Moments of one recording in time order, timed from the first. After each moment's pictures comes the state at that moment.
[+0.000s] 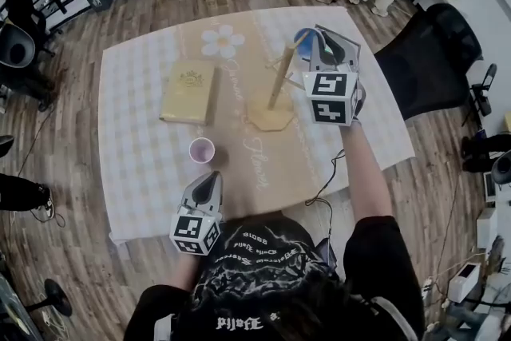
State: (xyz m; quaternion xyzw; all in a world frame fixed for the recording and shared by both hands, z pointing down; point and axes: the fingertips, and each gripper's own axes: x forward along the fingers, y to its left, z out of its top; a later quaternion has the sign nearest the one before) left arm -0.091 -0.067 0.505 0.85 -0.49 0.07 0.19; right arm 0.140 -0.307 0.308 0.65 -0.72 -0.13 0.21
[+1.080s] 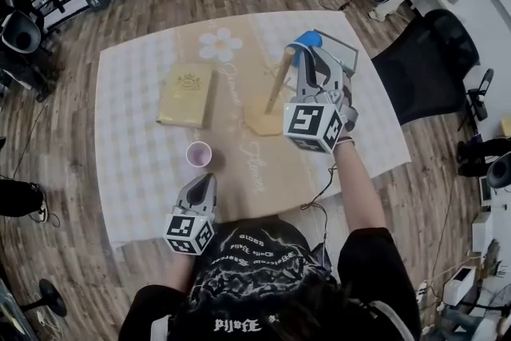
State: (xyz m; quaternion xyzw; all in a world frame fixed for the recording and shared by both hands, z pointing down) left arm -0.101 -0.074 0.514 0.84 -0.49 0.06 0.22; right arm 0.105 -0.278 0.308 0.62 -0.69 -0.27 0.26
